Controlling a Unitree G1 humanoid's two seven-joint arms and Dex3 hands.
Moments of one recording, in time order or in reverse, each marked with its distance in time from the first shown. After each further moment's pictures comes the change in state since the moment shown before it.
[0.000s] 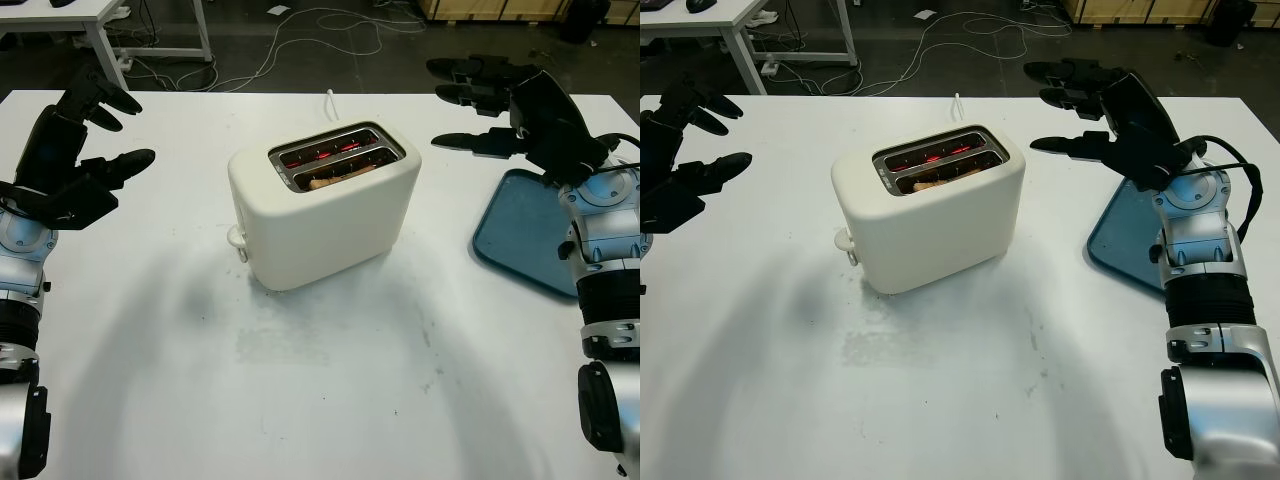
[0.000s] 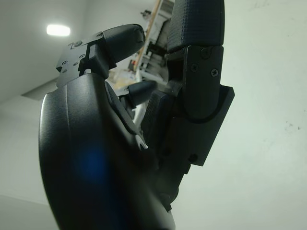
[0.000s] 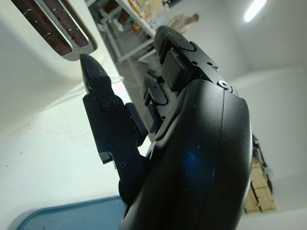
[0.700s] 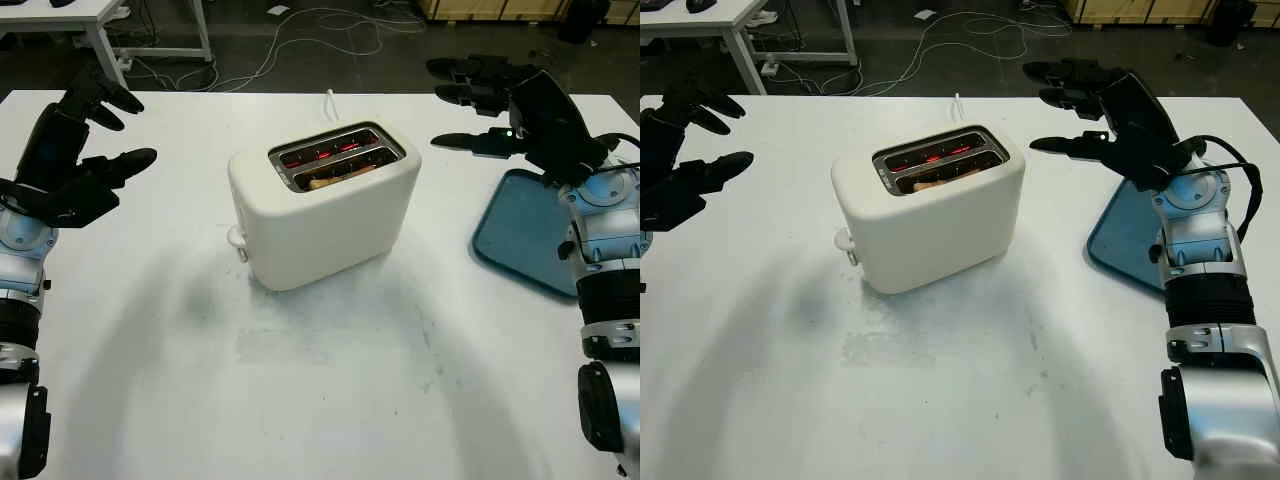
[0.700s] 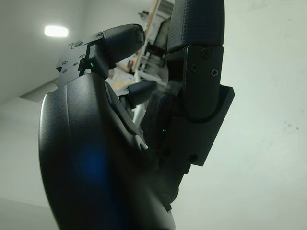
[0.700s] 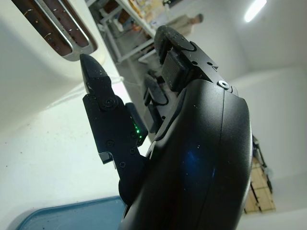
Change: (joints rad) left arm 0.000 0.000 0.000 -0.020 0.000 0.018 -0.018; right arm 0.000 0.000 0.001 -0.001 -0.001 0.000 0.000
